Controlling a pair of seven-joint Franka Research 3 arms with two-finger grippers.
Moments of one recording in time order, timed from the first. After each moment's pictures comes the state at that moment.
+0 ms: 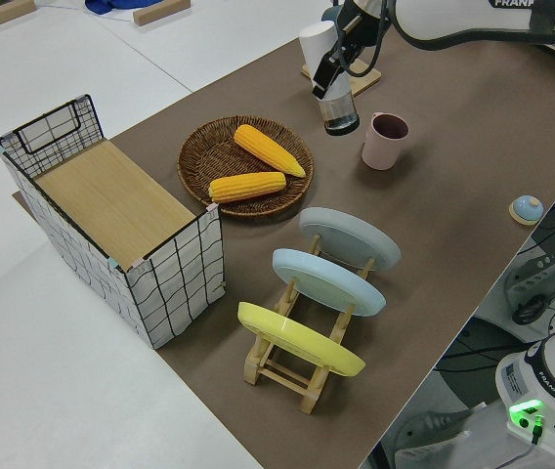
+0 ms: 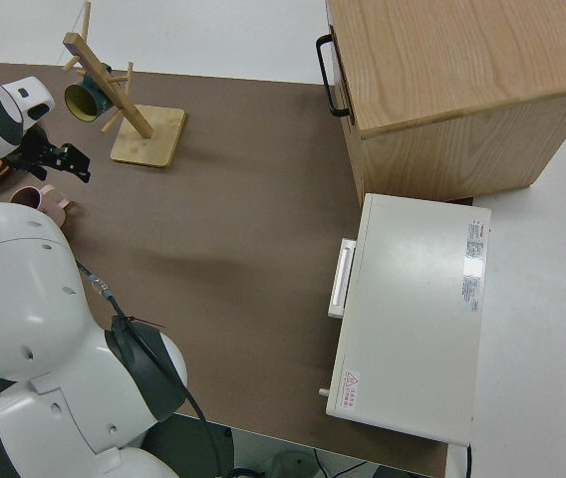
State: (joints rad) left arm 0.07 -0.11 -0.10 -2.00 0.00 2.16 -0.15; right arm 0.14 0.47 0.60 -1.29 -0.26 1.68 0.61
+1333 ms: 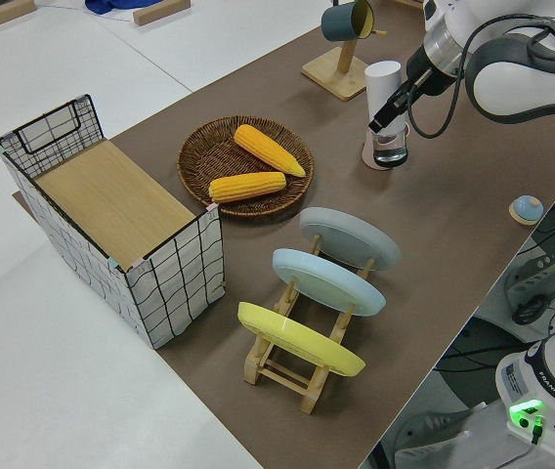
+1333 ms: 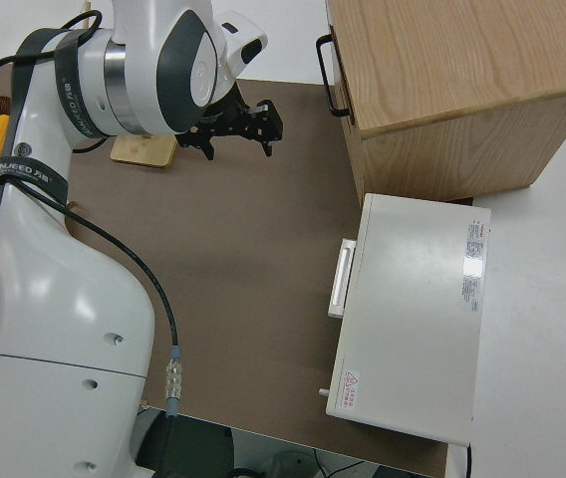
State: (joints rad) left arm -0.02 -0.40 -0.13 -2.47 -0.04 2.42 -0.15; right arm 0.00 0.10 0.05 -1.50 -0.02 1.57 -0.09
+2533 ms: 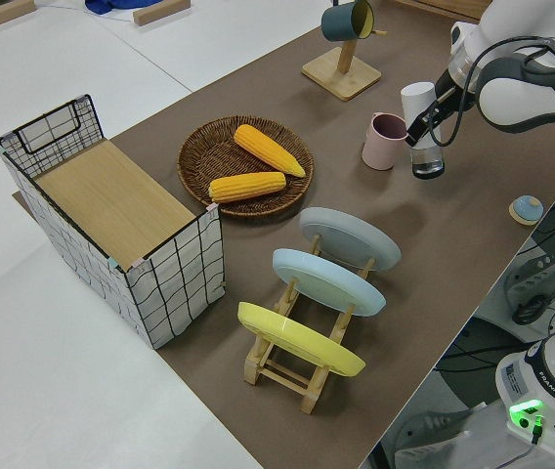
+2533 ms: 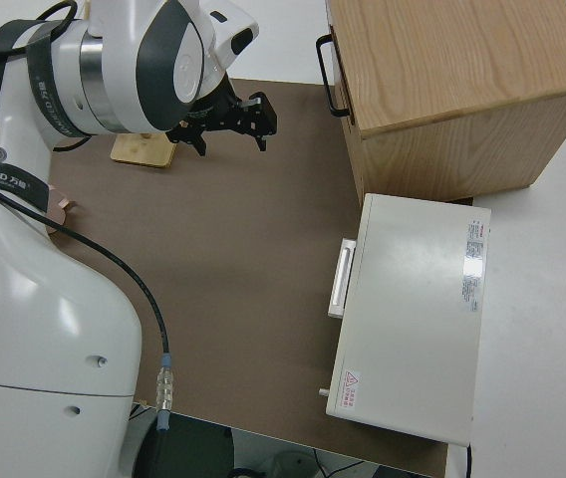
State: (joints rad) left arm -0.19 -0.37 -0.13 -2.54 -0.12 2.43 -0.14; right arm 0.01 0.07 0.05 -1.47 -0.02 1.54 -0.09
